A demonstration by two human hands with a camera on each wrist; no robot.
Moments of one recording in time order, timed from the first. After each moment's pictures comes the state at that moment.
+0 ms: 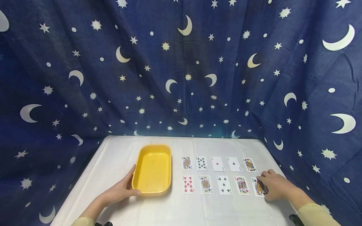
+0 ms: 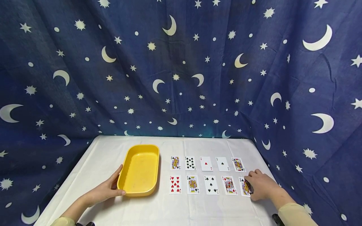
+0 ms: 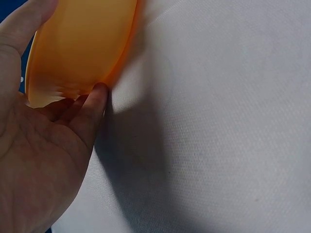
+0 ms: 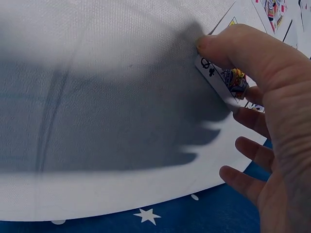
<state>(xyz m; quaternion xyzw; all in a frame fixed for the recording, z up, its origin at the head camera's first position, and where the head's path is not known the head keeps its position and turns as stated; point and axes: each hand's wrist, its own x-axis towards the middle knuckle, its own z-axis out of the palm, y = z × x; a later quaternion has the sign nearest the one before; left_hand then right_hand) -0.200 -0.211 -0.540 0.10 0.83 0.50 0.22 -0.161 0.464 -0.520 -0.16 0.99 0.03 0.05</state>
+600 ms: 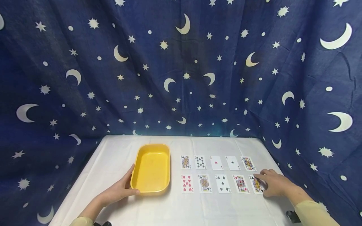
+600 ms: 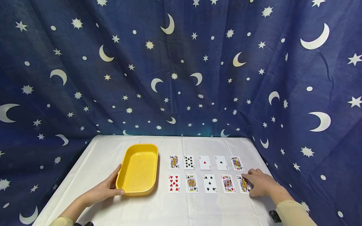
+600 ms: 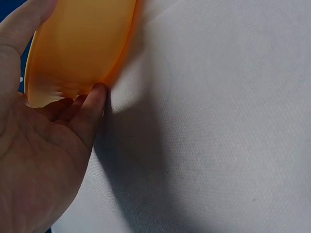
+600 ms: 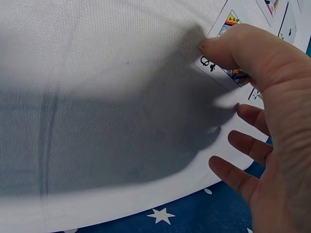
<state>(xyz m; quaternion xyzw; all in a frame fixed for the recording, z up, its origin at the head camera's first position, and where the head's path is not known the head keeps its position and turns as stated) -0.199 -0.212 -0.542 0.11 0.83 0.50 0.22 -0.162 0.468 -0.521 -0.10 0.99 -0.02 0.08</state>
